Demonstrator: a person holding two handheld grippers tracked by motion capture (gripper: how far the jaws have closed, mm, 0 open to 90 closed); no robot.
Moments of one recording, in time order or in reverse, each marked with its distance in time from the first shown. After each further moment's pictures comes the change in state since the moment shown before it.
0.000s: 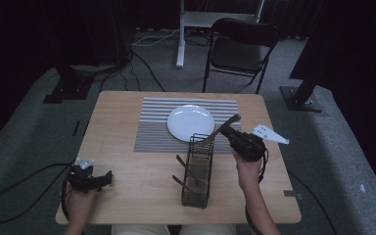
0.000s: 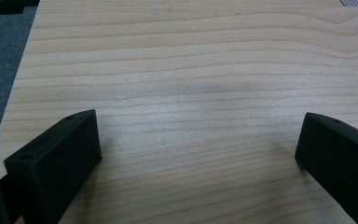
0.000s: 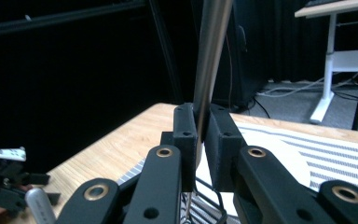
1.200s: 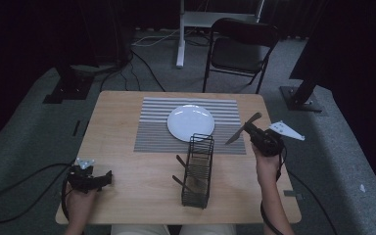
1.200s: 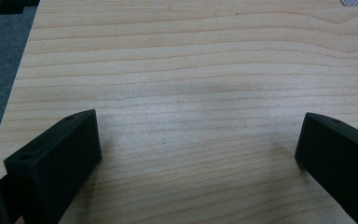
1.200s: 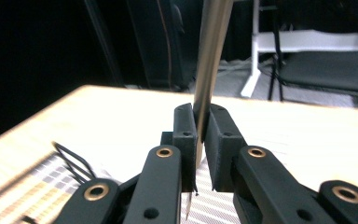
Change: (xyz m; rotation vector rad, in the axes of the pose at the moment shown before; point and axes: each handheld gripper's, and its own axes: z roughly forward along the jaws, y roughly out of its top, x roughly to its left) left arm 0.000 0.000 0.000 -0.003 0.000 -0.001; right arm -0.065 -0.009 -0.017 0.100 -0.260 -0.014
